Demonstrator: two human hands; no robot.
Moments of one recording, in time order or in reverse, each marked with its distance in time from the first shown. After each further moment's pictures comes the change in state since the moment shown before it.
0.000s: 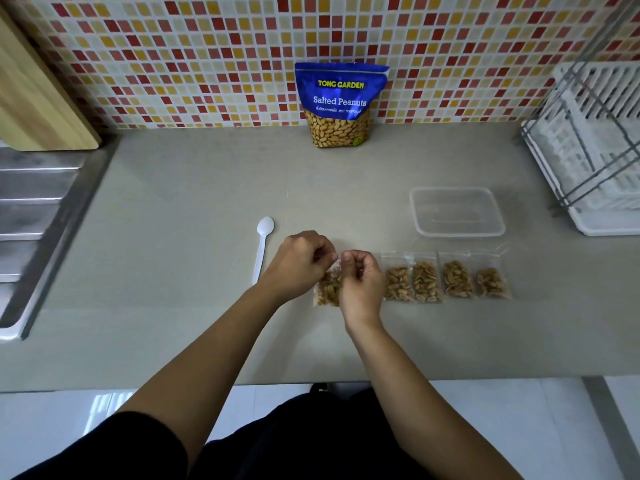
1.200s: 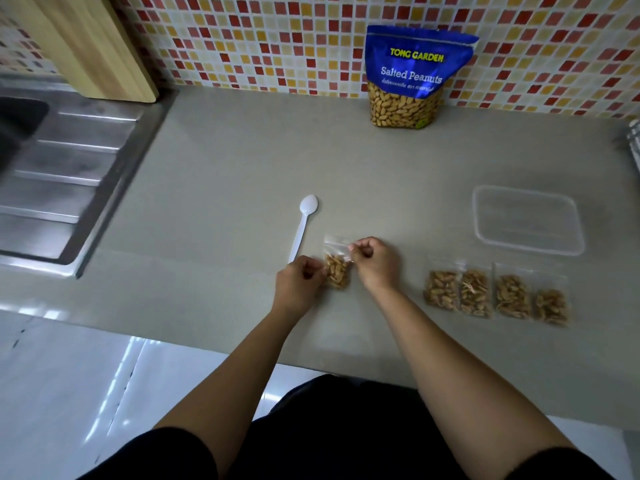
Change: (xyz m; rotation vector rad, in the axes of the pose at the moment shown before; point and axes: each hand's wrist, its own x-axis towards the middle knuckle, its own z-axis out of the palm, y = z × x) left_hand -0.047 -0.077 0.039 -0.338 0.241 -0.702; right_hand 0.052 0.045 0.044 -0.469 -0.369 0.067
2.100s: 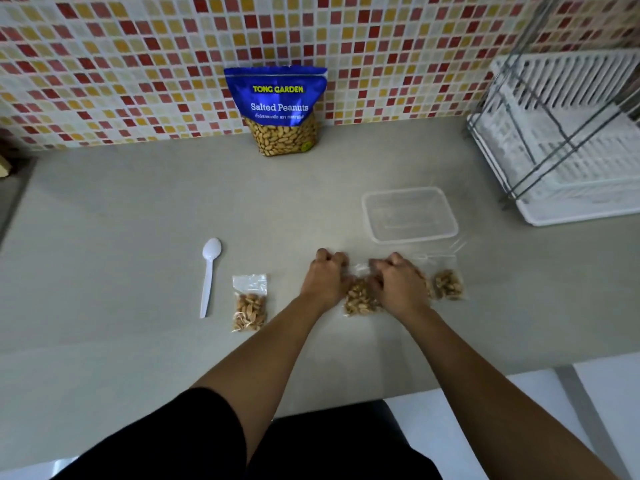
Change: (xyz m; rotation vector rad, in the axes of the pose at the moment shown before) left_hand 0.018 0.098 0.148 0.564 -0.462 0.482; right_hand -0.002 0.059 -0.167 -0.795 0.084 -0.133
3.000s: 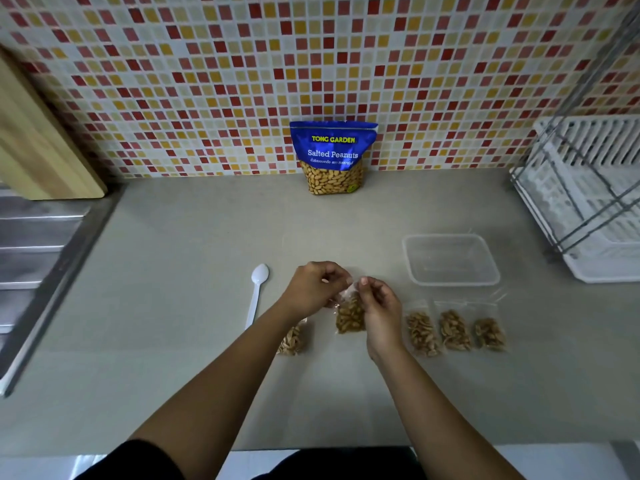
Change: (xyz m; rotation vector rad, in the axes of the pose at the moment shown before) left_hand -0.047 -0.022 -0.106 -0.590 0.114 0.001; right_hand -0.009 -0.115 0.007 1.547 0.194 0.268
